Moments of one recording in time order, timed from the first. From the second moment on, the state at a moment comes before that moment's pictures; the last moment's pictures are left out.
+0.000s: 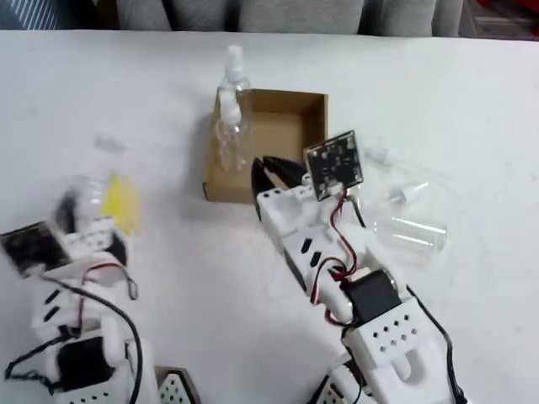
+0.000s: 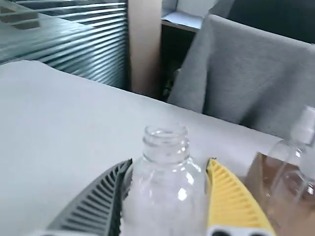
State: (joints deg) left arm -21.0 -104.0 81.3 44.1 11.5; right arm -30.7 -59.6 53.7 33.6 -2.4
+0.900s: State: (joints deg) left arm -48.7 -21.1 29.5 38.0 11.2; right arm -34.3 -48.3 56.7 30.5 4.2
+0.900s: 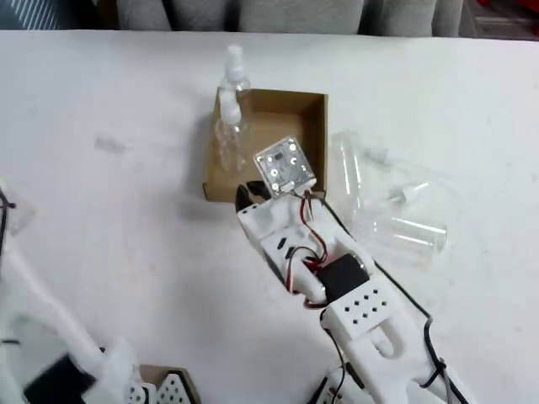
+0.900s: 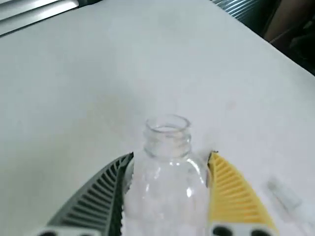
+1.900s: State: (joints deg) left arm -51.6 1.8 8.1 40.4 11.2; right arm -48.0 17.9 10.8 29.3 32.7
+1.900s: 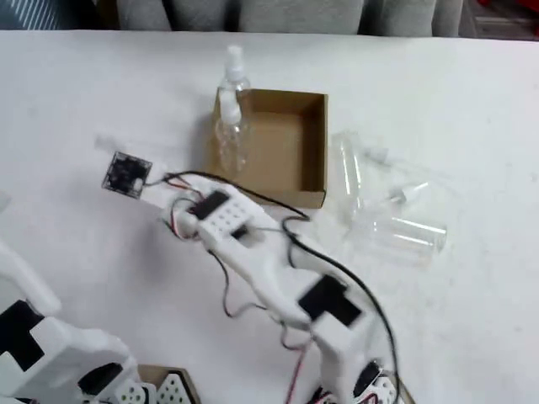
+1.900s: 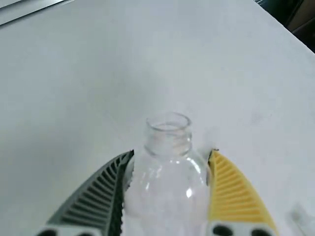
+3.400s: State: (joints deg) left arm -51.6 1.8 8.1 40.4 11.2; right arm -43.0 91.1 -84.7 33.6 35.1
